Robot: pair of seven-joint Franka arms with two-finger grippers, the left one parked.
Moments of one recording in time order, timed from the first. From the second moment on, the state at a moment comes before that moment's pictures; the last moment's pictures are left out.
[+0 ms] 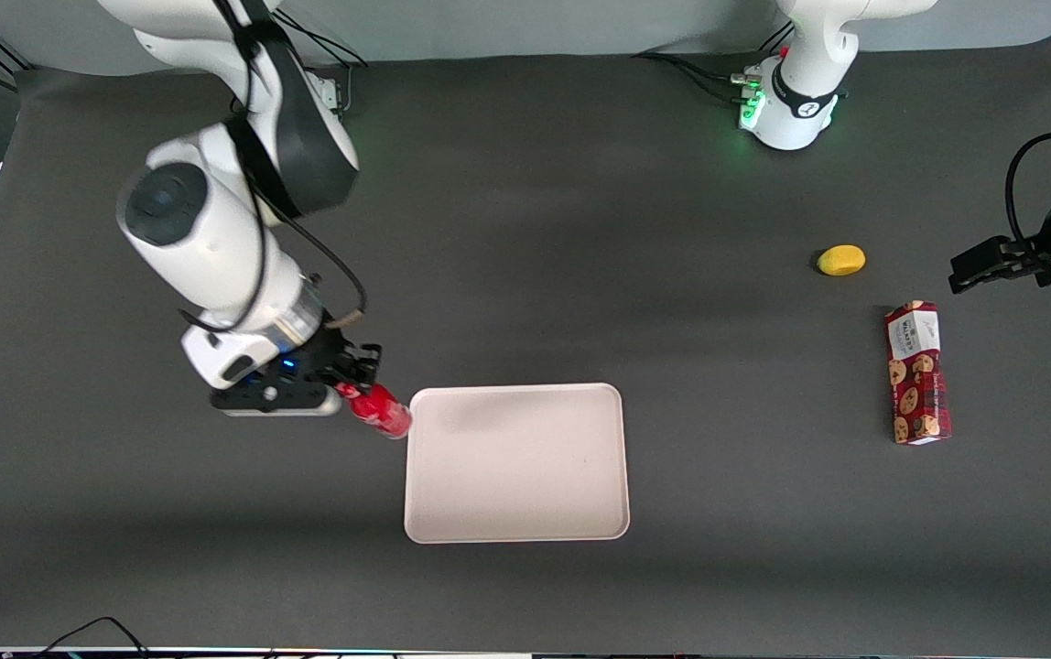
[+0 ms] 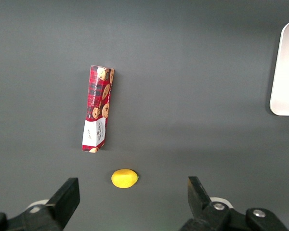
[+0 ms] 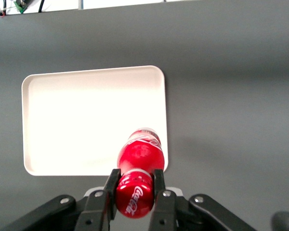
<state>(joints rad) 0.71 0.46 -0.36 -1.44 0.20 2.04 0.38</state>
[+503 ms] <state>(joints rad) 0.71 0.65 -0.33 -1.41 0.22 2.21 0.38</state>
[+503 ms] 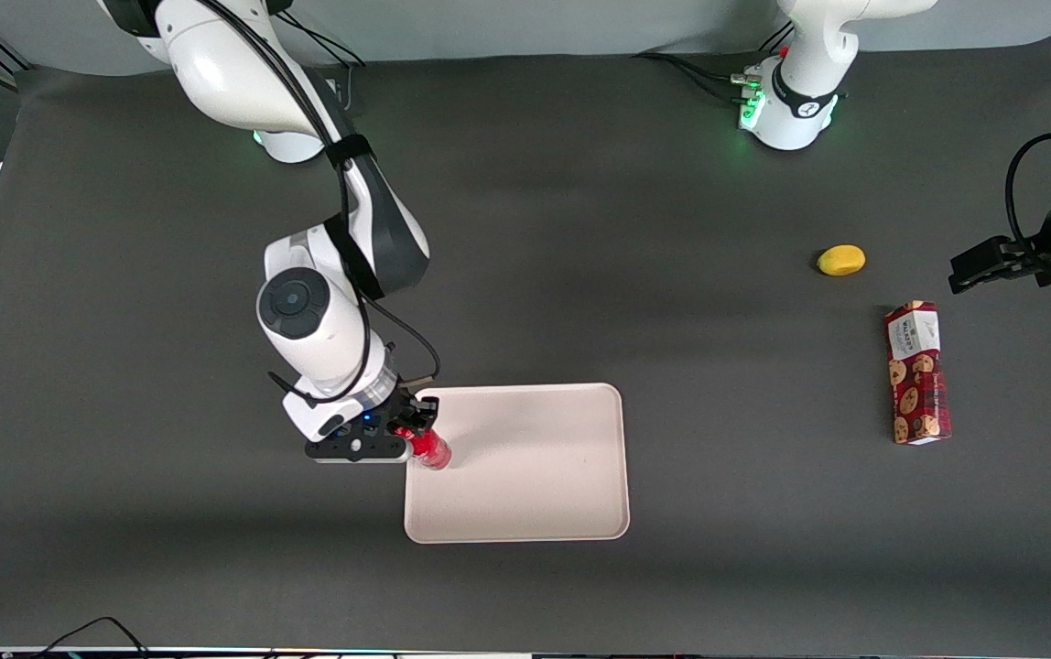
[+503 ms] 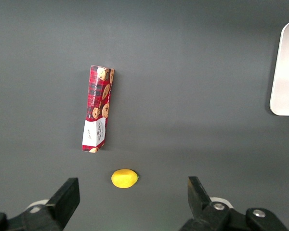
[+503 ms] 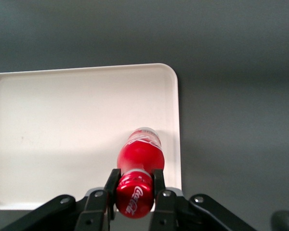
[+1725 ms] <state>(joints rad) 0.70 0.70 -0.32 -1.39 0.22 2.24 0.38</state>
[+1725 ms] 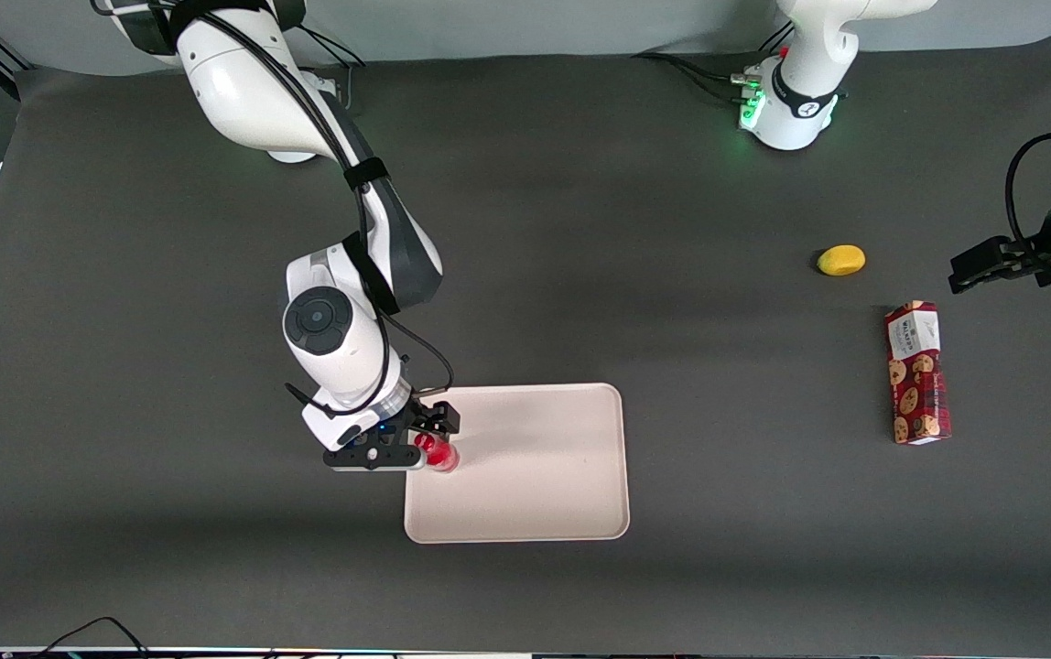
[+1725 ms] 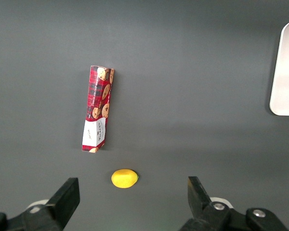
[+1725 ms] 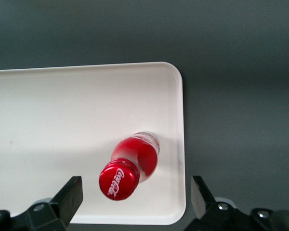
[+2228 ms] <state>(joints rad) 0.62 0.50 -0.33 -1.34 0.22 1.99 0.31</state>
